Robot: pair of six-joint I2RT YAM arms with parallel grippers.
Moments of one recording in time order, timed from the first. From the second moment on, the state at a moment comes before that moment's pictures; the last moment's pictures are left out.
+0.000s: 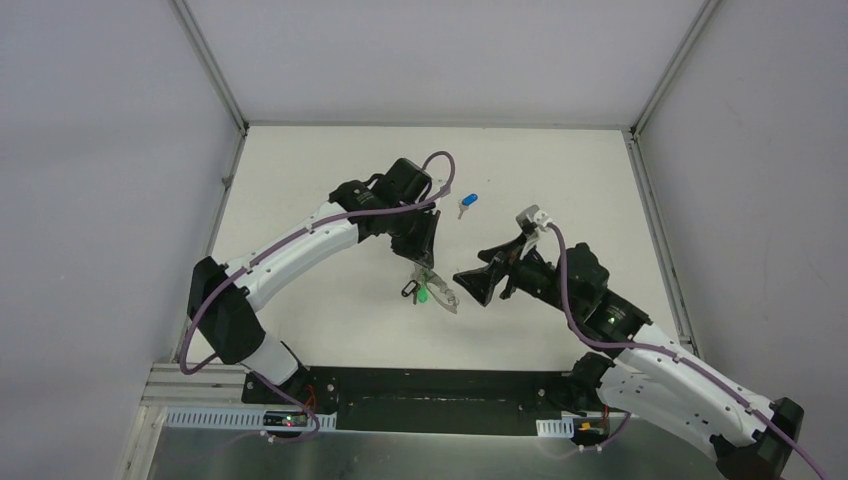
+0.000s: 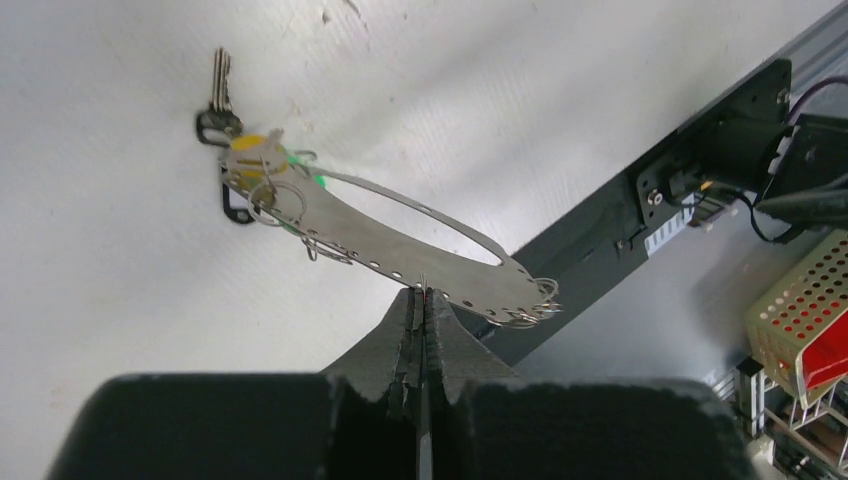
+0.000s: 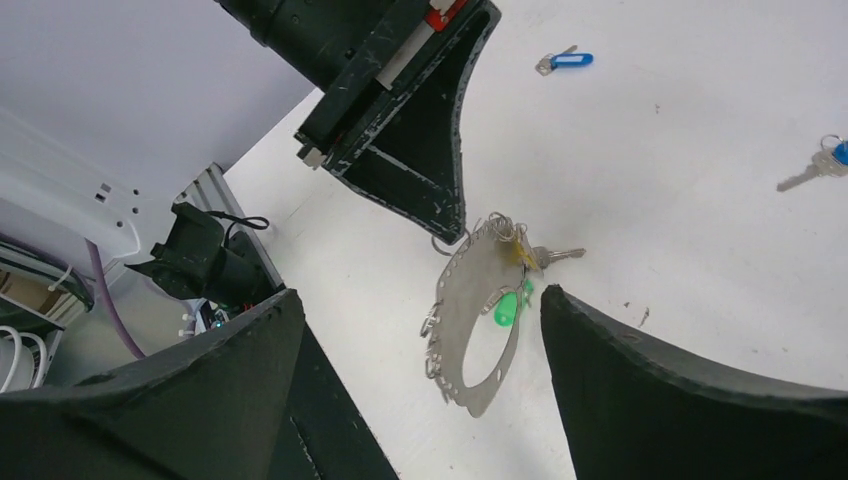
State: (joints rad) left arm -0.78 1.52 1.42 -0.84 0.28 -0.37; right arm 0.85 0.69 0.61 -0.04 -0.16 0.40
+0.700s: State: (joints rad) left arm -0.78 1.64 1.15 -0.47 0.35 -0.50; right arm 0.81 0.84 0.72 -0.41 -0.13 0.40
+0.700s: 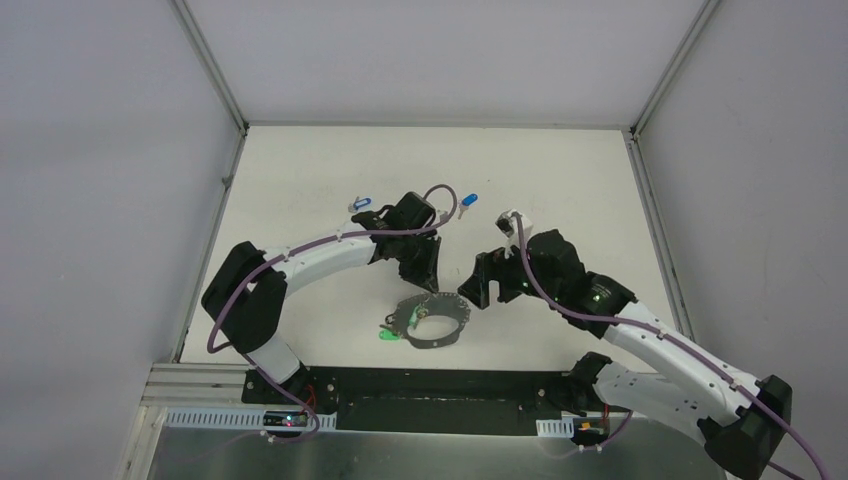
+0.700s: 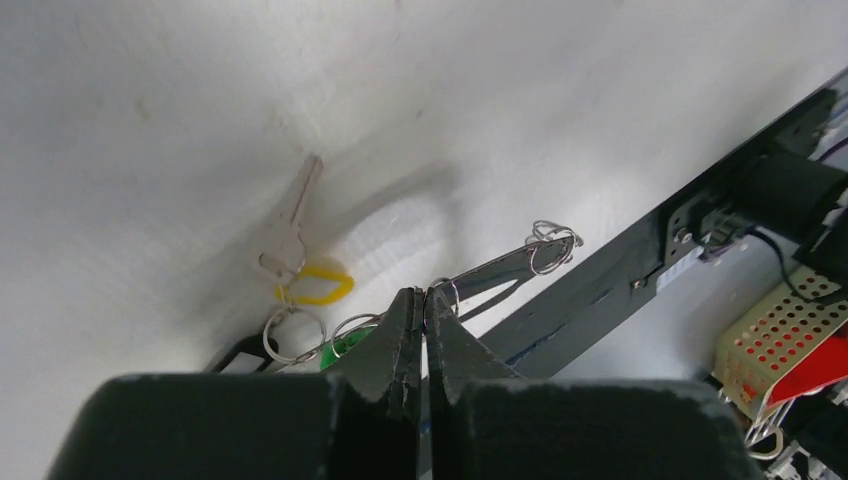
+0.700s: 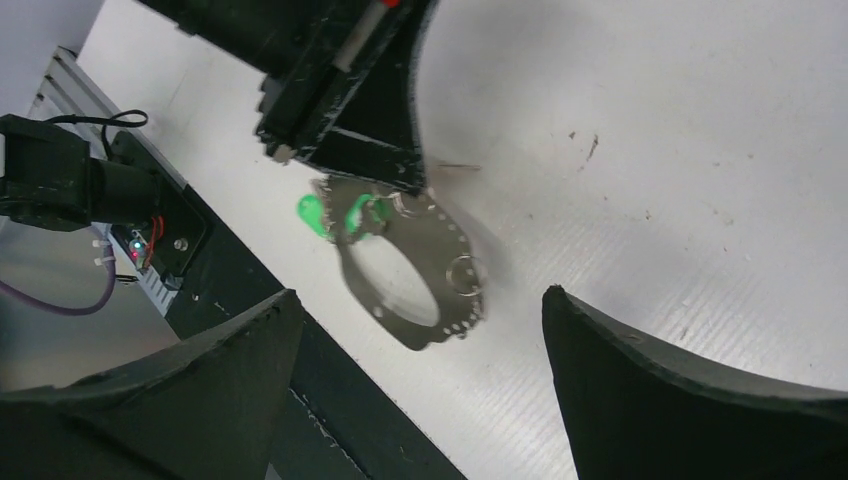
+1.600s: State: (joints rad) left arm -0.78 1.25 0.87 -0.47 0.17 -0.53; right arm 0.56 1.18 0.73 -0.48 -0.44 0.55
